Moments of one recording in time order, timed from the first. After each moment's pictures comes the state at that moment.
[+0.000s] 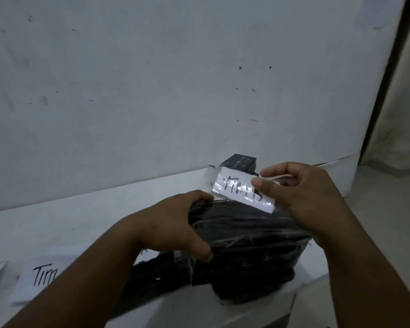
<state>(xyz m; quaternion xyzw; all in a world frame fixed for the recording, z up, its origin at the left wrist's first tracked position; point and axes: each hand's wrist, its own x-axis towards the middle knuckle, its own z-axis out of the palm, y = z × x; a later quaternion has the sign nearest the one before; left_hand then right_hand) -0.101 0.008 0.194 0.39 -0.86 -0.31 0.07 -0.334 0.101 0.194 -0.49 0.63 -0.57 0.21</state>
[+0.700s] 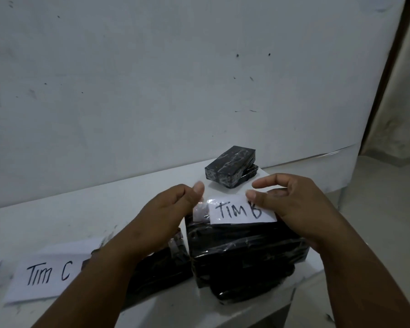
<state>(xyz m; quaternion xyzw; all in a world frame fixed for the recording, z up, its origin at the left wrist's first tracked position) -0.104 0.014 0.165 0.43 -0.76 -0.40 0.28 -0.340 0.091 0.166 -0.48 0.64 -0.52 0.30</state>
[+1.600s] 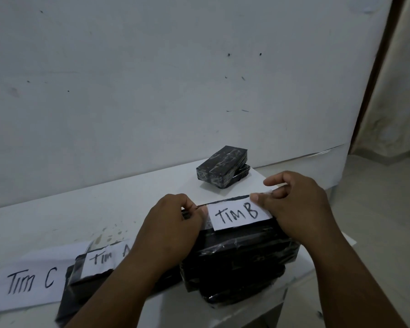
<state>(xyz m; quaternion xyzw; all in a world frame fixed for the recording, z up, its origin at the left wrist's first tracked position) -0.140 0.019 0.143 0.51 -0.77 -0.22 0.31 -0.359 0.085 0.149 -0.43 0.77 -0.47 0.11</state>
